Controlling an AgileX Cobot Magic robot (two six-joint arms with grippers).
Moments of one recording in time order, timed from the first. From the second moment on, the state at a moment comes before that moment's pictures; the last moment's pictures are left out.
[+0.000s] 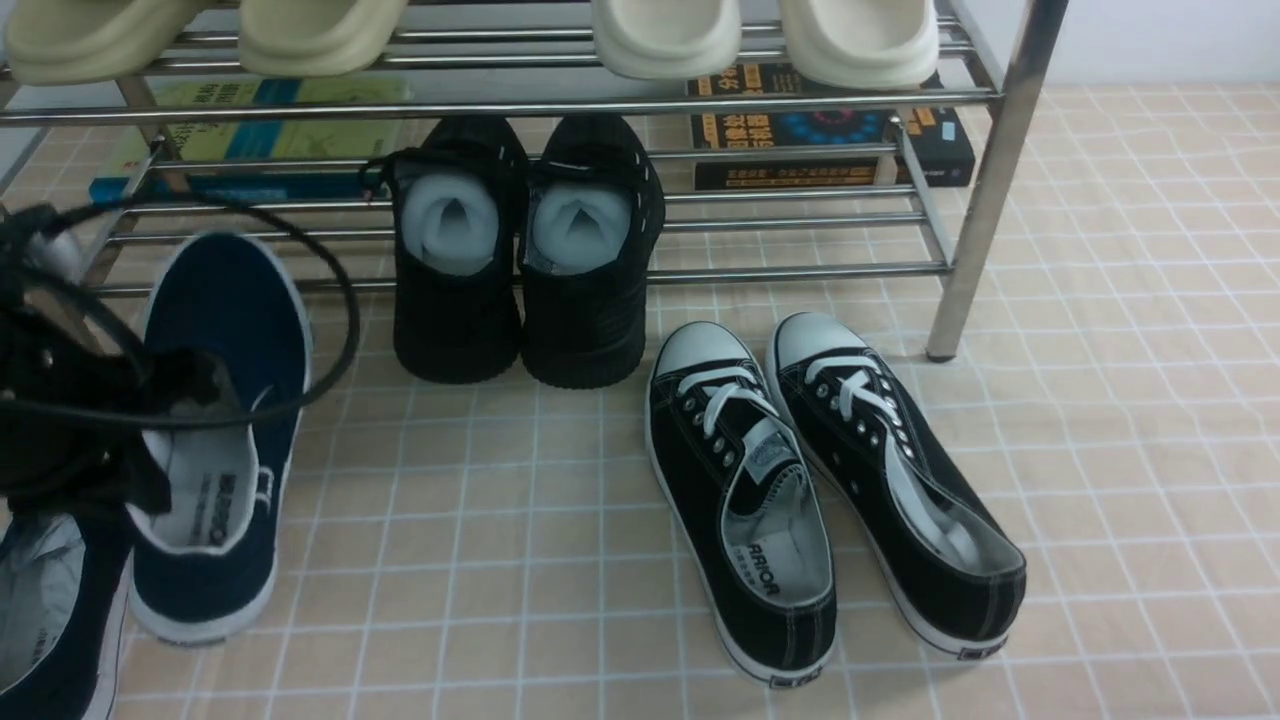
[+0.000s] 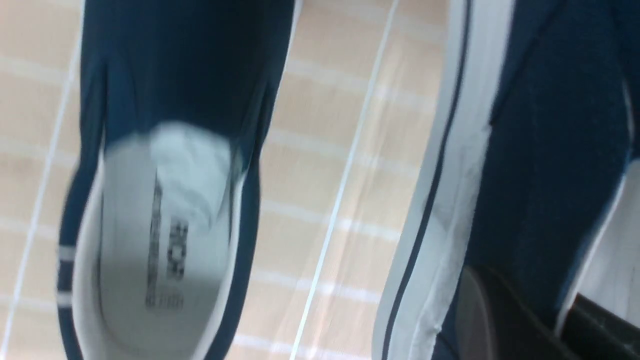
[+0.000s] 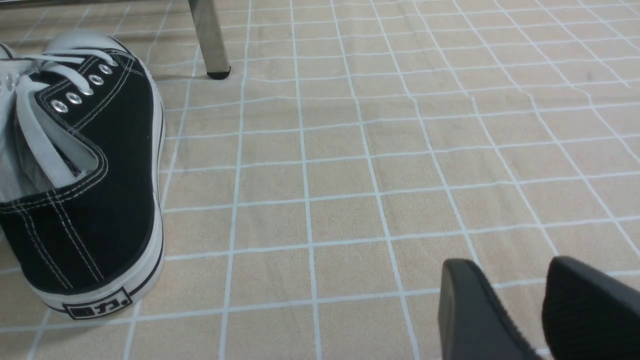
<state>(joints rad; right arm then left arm) -0.08 -0.01 0.02 0.06 0.39 0.01 0.06 1.34 -0.97 -0.13 0.95 -0.18</state>
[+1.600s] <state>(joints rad) -0.08 -0.01 0.02 0.06 0.39 0.01 0.06 0.58 -0.78 -0.08 1.03 0.01</state>
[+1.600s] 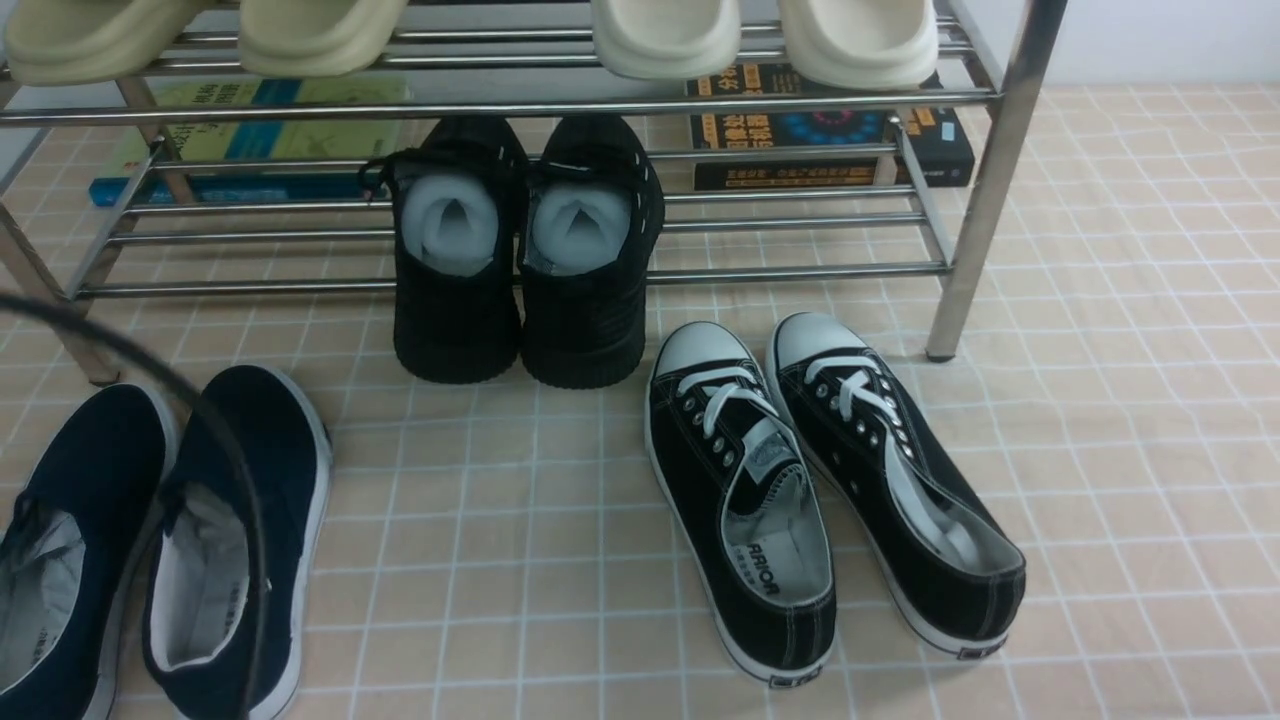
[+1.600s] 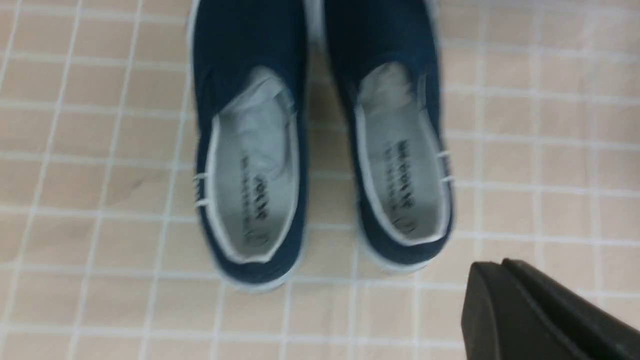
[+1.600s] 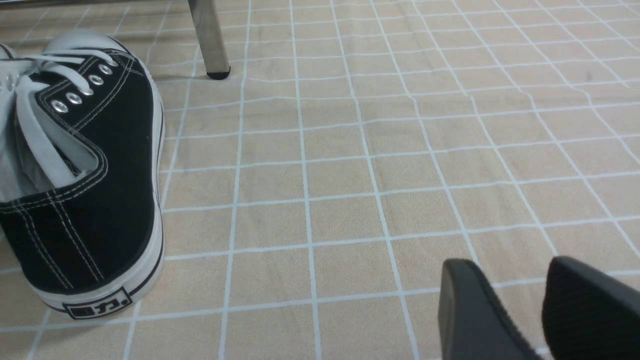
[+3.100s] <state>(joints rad) -0.08 -0.01 0.02 0.06 0.39 0.01 0.03 -0.01 0.03 0.02 0.35 -0.05</state>
